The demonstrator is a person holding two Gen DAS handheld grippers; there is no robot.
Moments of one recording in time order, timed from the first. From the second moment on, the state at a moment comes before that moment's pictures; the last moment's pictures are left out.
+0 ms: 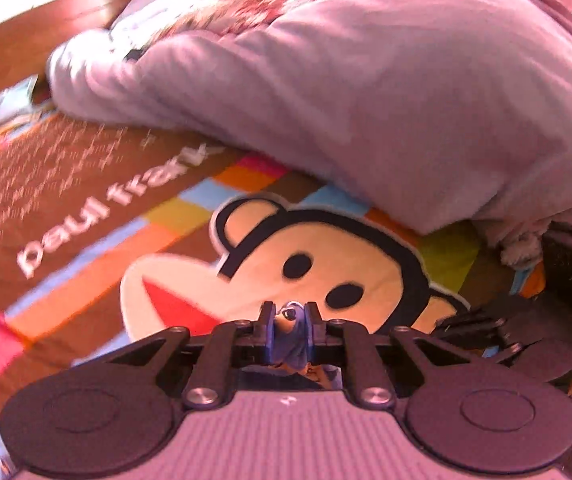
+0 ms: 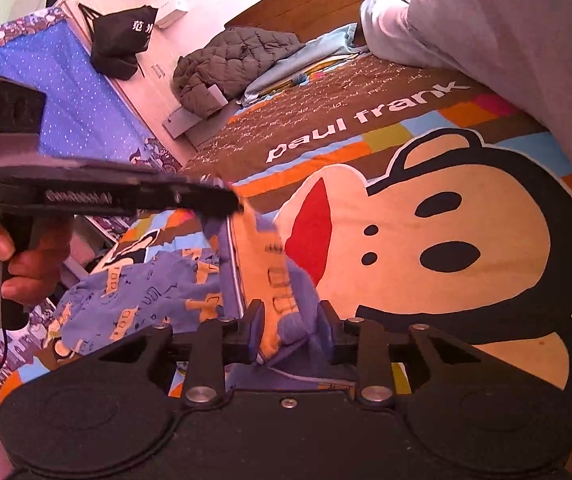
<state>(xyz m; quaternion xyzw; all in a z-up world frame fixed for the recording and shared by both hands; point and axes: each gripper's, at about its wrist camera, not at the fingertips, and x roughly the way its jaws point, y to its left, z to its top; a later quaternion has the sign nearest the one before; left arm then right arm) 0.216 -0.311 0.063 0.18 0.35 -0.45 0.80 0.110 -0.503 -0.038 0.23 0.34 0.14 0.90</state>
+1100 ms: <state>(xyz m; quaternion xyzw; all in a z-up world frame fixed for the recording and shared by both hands) 0.291 -0.406 0.004 0.09 0.40 -0.36 0.84 0.116 -0.577 -0.052 0.26 0.33 -0.09 0.91</state>
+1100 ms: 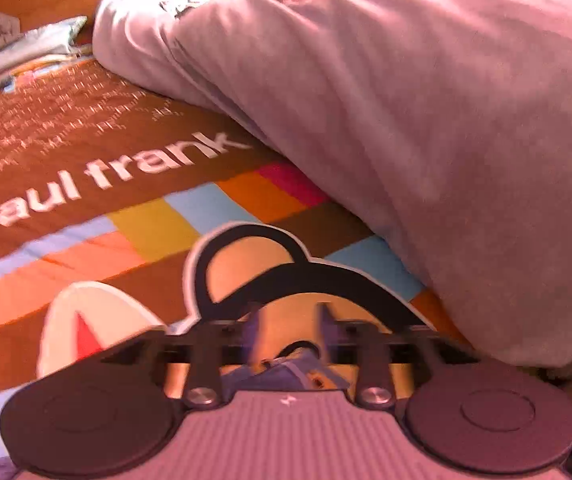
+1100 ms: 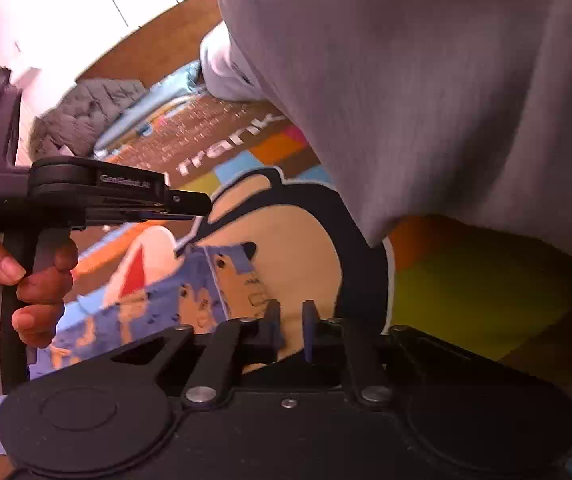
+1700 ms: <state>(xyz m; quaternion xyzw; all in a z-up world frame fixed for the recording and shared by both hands) 0.240 -0.297 0.028 0.07 0.52 -0.35 0.78 0.067 -0.550 -0.045 0.24 0.39 0.10 0.89</state>
